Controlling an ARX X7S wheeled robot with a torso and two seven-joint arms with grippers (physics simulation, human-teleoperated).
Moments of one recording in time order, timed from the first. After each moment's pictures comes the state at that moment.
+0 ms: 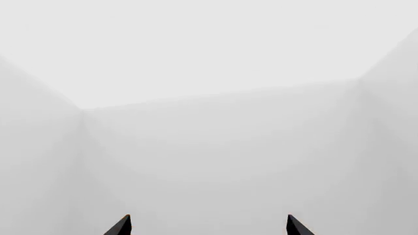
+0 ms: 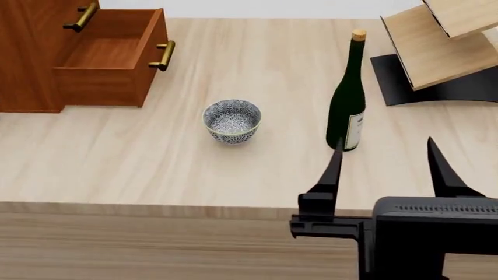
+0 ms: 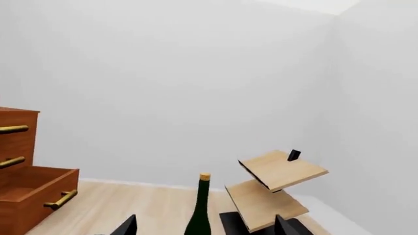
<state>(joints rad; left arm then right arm) -0.60 -0.40 -0.11 0.82 -0.40 -0.70 -0.16 0.27 0.27 -0.09 -0.56 0.14 0.49 0.24</state>
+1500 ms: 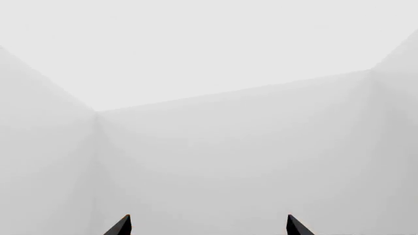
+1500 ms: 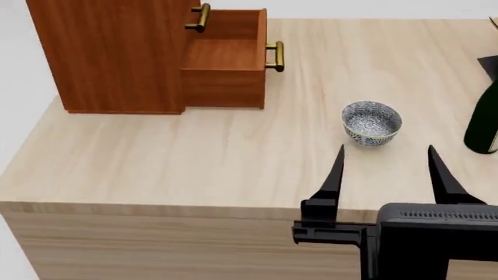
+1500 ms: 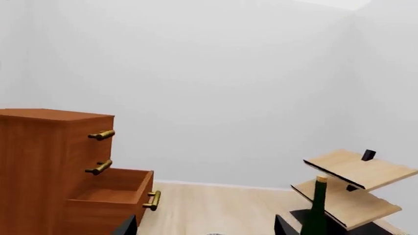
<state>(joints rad) -0.61 -0.44 -0.08 0.84 -0.41 -0.72 -0.19 0.25 0.30 -0.09 -0.55 0.18 0.47 0.26</state>
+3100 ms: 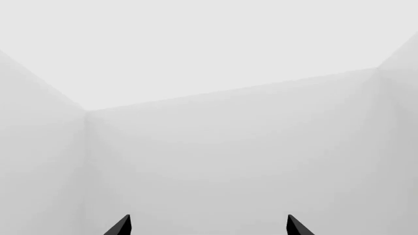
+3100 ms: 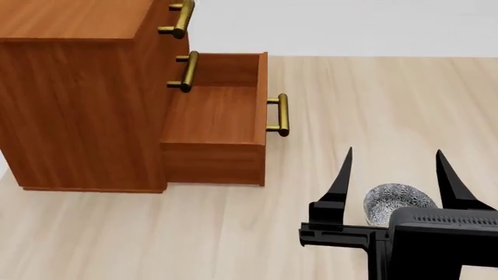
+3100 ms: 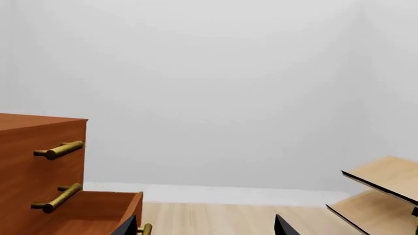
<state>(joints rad) -0.62 -0.46 -0.06 0.83 -0.42 -0.69 -0.21 0.23 0.32 -0.08 -0.56 0.23 0.46 0.29</state>
